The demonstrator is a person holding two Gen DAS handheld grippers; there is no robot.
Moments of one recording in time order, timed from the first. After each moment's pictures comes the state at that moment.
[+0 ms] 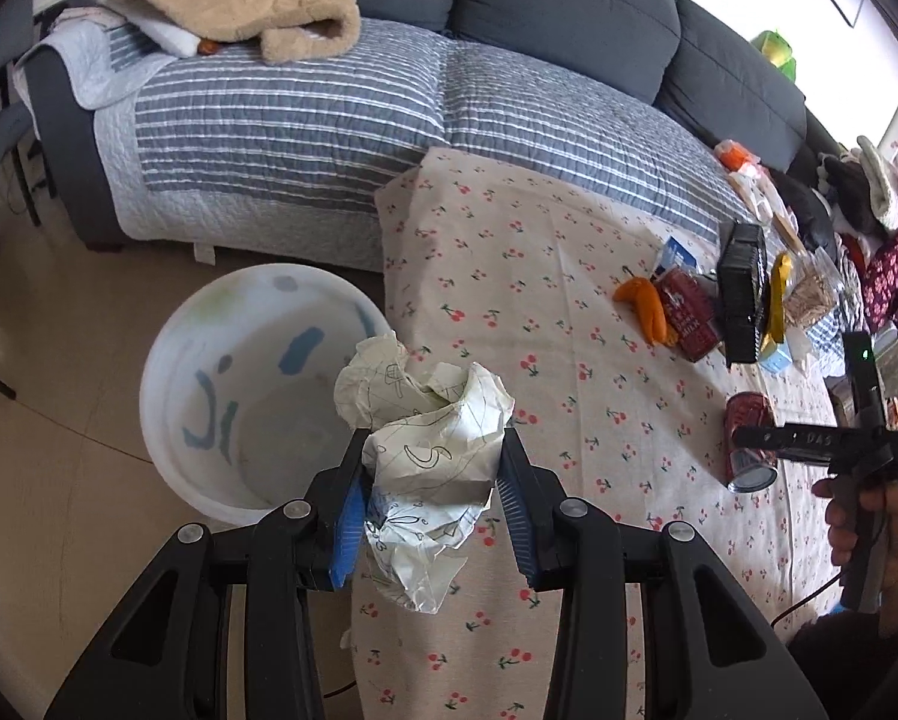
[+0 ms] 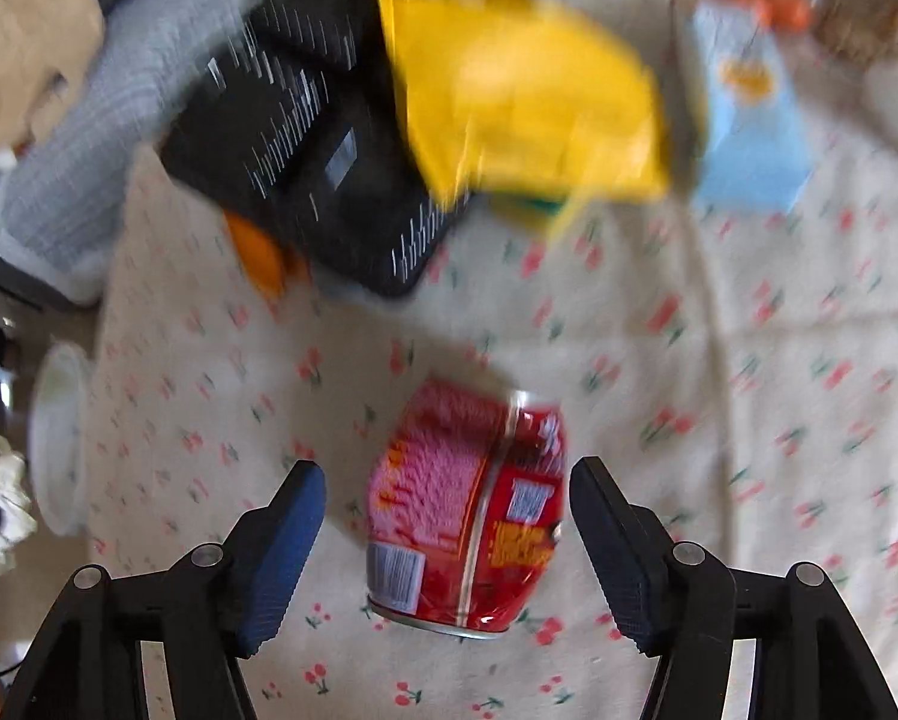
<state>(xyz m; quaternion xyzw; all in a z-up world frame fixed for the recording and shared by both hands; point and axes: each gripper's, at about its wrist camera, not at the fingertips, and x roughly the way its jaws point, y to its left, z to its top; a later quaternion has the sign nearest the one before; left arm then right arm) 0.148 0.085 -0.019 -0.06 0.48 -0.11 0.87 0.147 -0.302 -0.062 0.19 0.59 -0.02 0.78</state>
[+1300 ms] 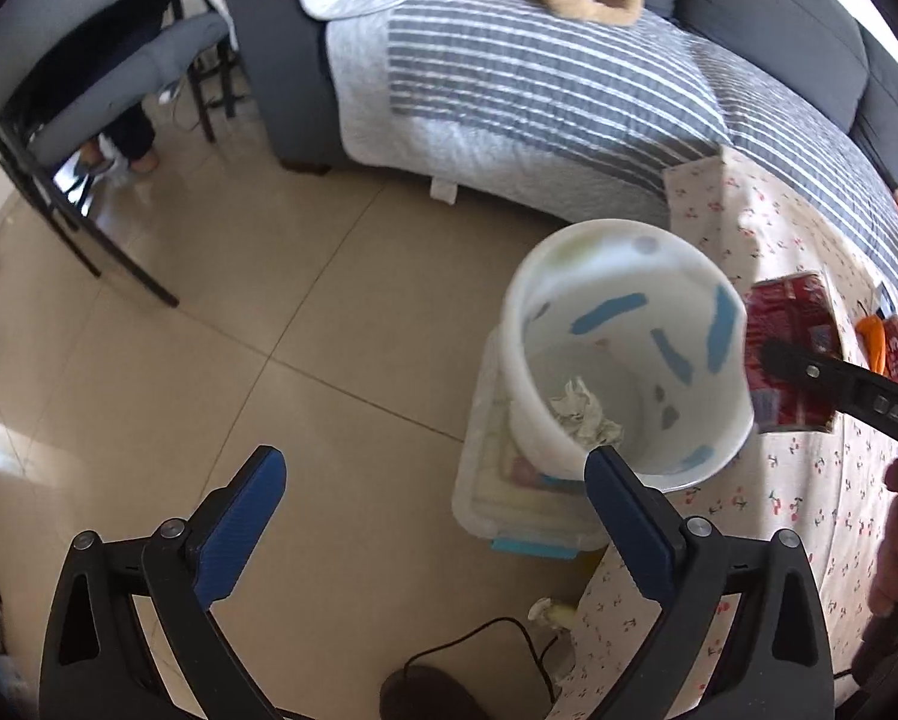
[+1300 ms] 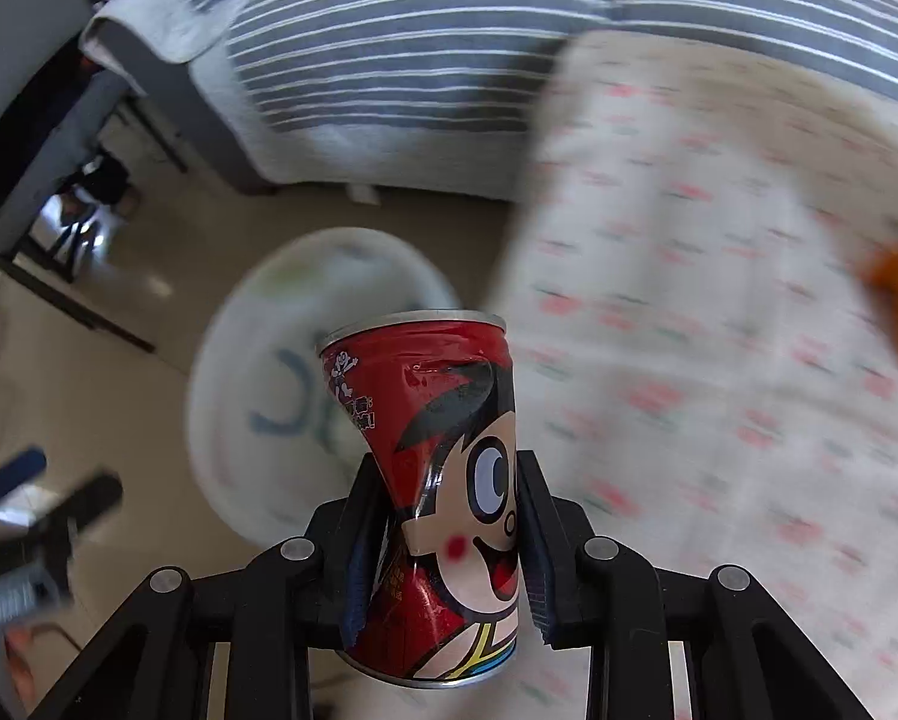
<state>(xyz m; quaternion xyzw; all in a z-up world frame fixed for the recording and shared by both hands) 0.142 0.257 -0.054 -0.05 0.53 0.09 0.84 0.228 -0.002 -0.062 0.07 0.53 0.17 0.83</state>
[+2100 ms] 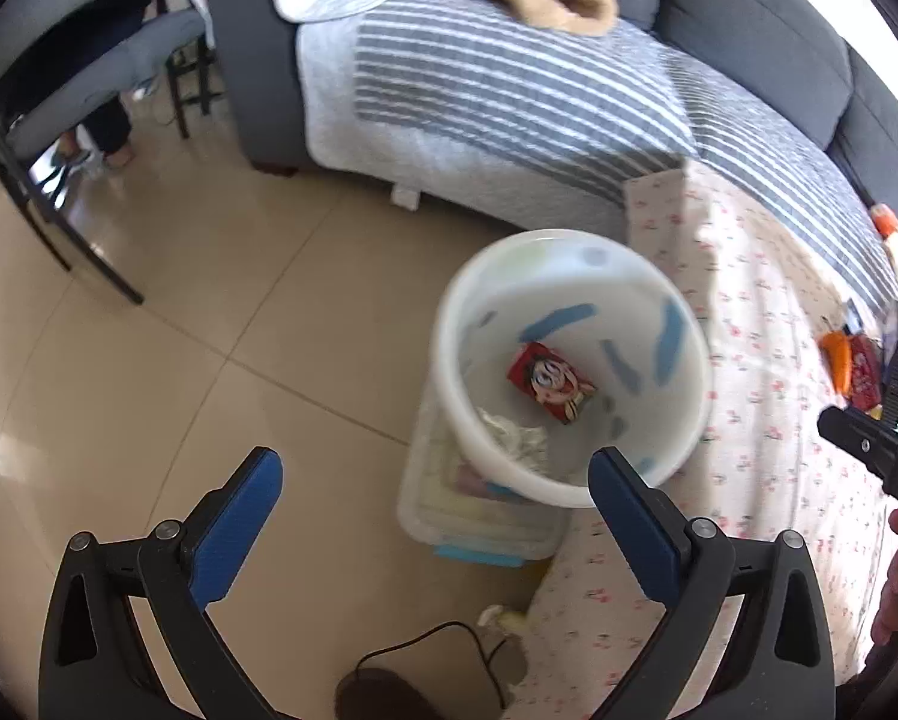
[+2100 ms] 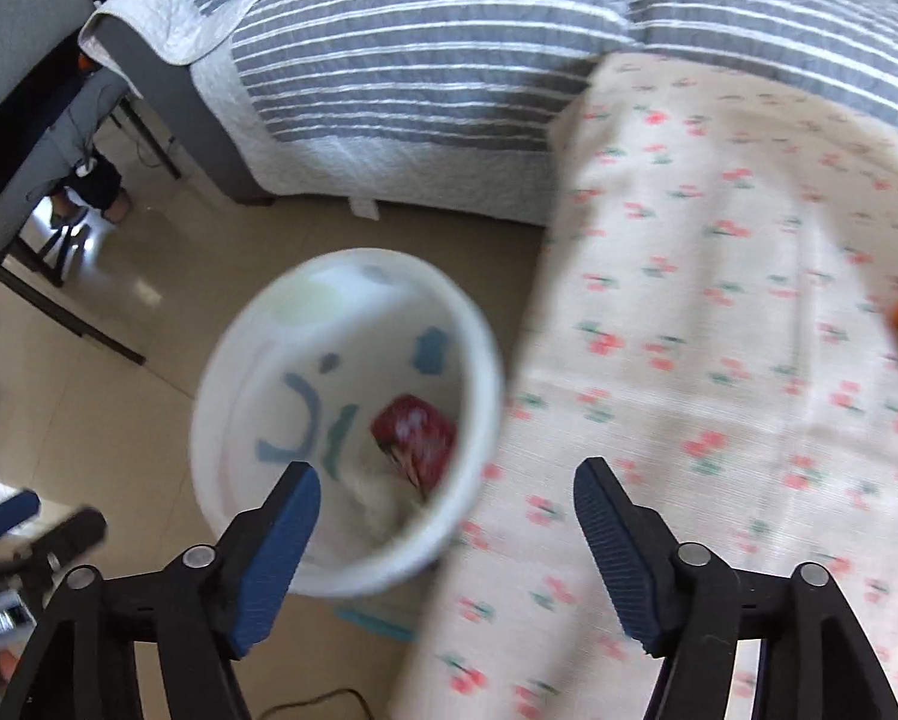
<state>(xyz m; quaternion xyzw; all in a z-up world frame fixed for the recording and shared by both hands) 0.151 0.221 -0.046 -0.08 0.52 0.06 0.85 0.215 -0.018 -0.048 0.05 0.52 0.14 0.84</state>
